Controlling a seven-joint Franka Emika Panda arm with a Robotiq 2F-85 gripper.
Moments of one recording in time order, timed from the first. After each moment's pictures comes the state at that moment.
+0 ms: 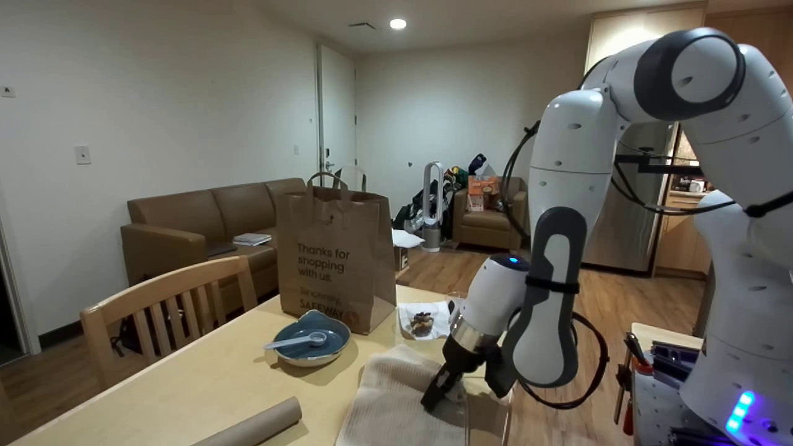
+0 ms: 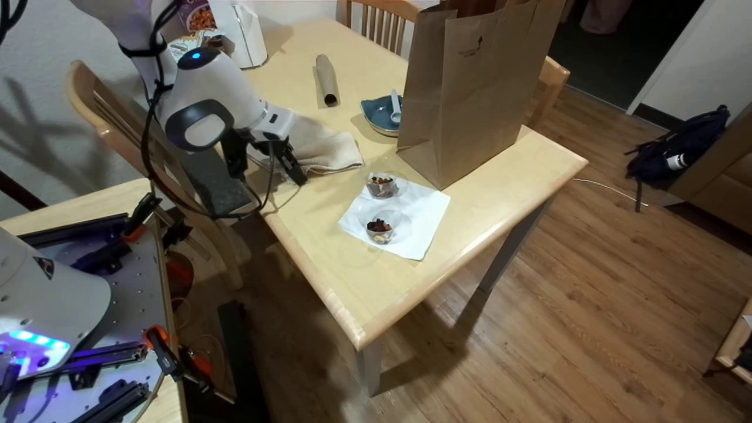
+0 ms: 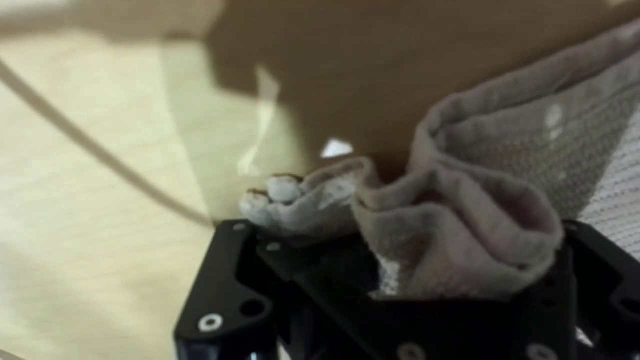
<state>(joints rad) 0.57 0.62 -0.03 -2.48 0.41 3.46 0.22</state>
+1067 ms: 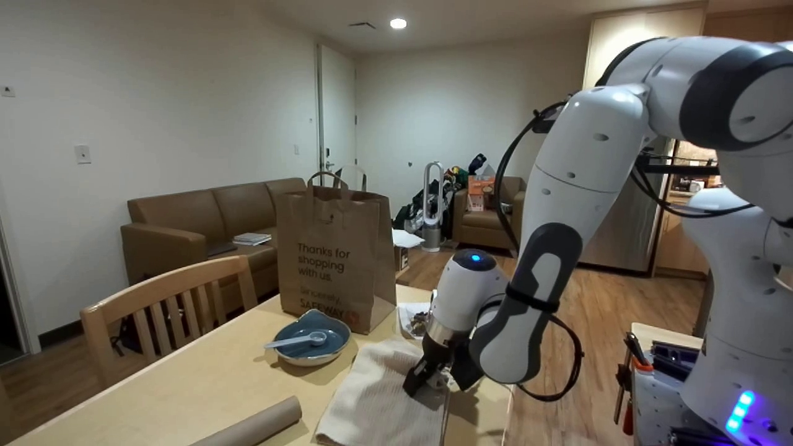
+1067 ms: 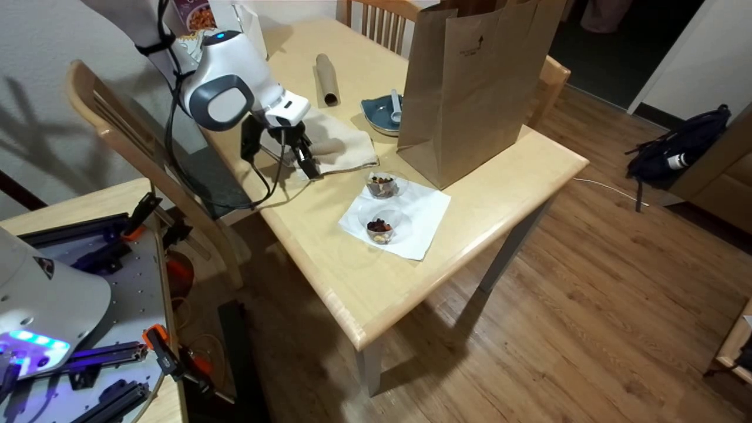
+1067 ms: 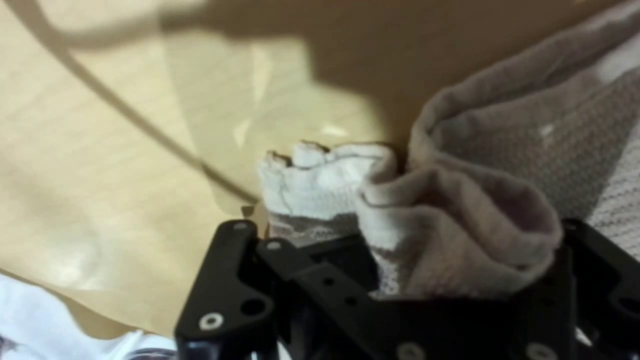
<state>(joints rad) 1.00 0.71 -0.46 -2.34 0.45 3.17 0.47</state>
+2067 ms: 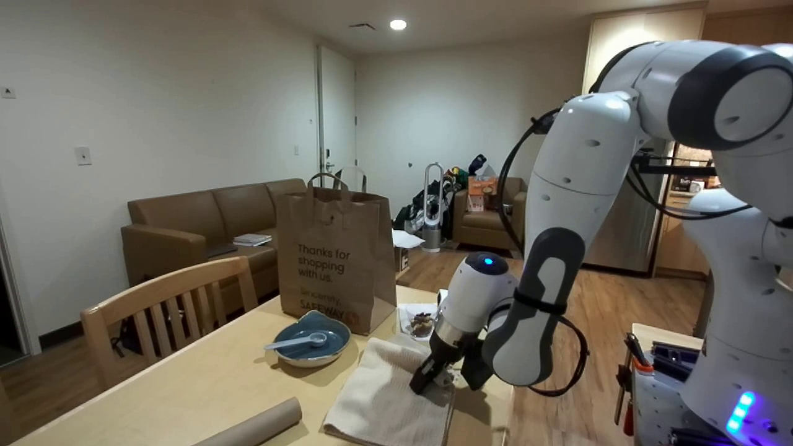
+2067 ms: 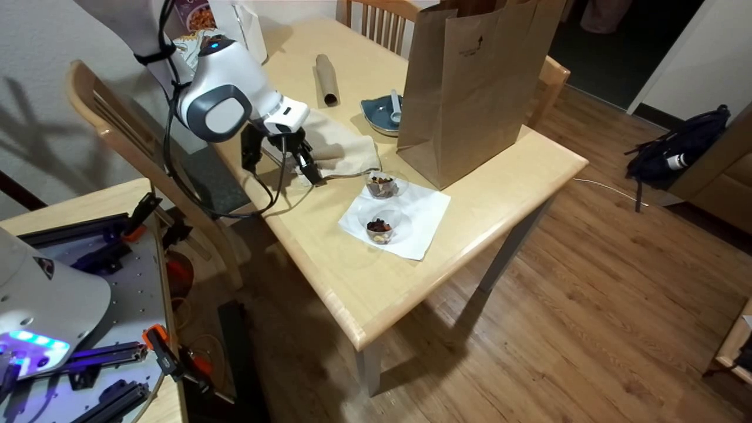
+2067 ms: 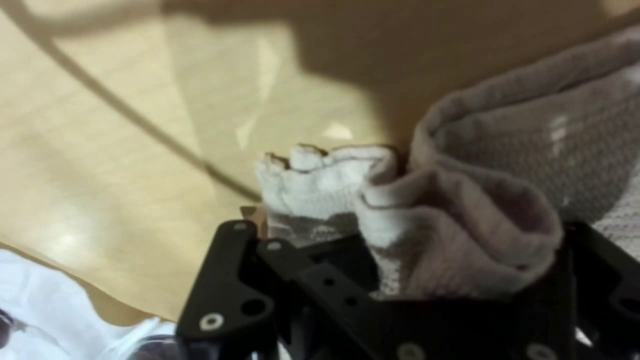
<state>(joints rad) 0.96 0.71 -0.43 -2.39 0.40 3.27 0.44</state>
